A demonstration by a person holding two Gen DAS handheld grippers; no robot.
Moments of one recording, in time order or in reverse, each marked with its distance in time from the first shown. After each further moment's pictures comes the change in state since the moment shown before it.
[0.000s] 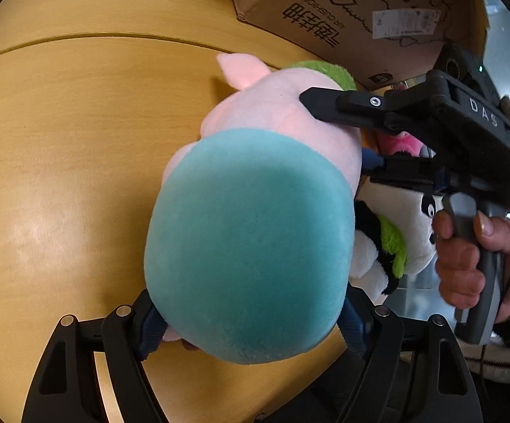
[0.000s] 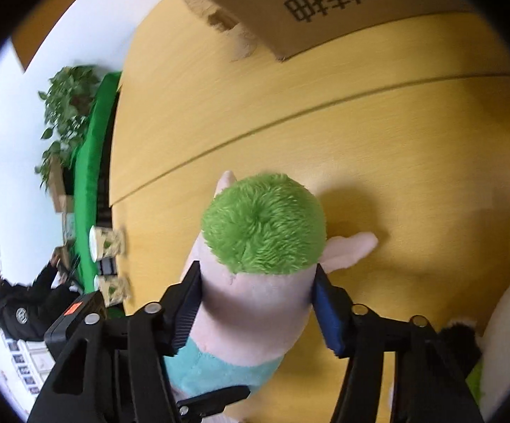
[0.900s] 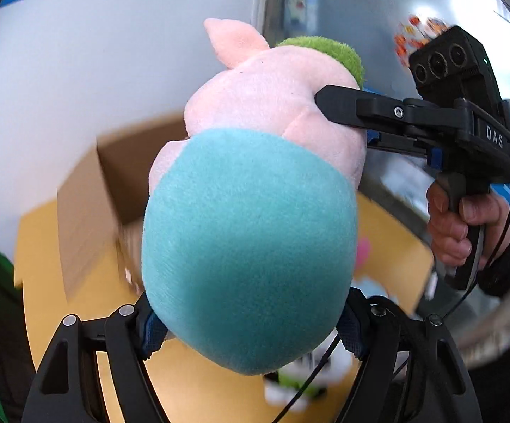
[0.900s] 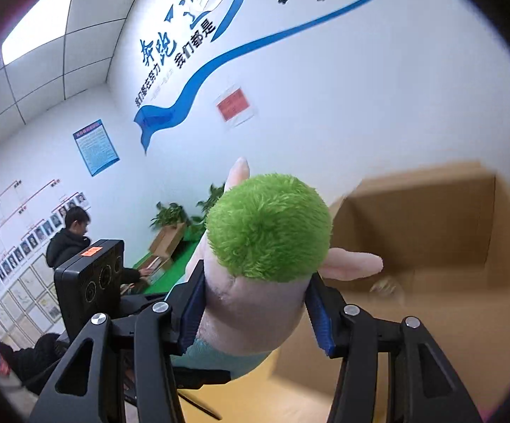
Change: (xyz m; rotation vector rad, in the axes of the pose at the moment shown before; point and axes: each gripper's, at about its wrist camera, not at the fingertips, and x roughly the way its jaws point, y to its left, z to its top) left arm -0.206 -0.399 0.128 0.611 -0.518 0.270; right arm -0.469 0.090 0.042 -0.702 -0.699 0.300
